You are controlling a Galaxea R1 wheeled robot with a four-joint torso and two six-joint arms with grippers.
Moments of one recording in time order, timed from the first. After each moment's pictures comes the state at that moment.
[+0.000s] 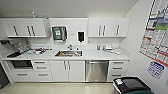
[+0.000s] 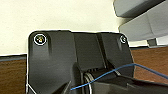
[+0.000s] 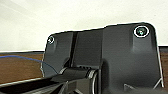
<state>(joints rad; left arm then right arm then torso) 1.46 2.81 -2.34 -0.01 -0.01 0.03 -1.53 2.84 -2.40 -0.21 0.10 0.20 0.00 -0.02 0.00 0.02</state>
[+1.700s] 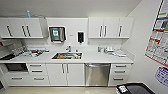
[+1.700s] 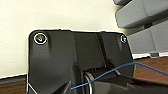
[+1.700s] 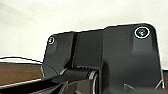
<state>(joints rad) 1.46 2.81 -2.34 -0.01 -0.01 0.03 -1.53 2.85 -2.40 -0.21 0.10 0.20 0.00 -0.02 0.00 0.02</state>
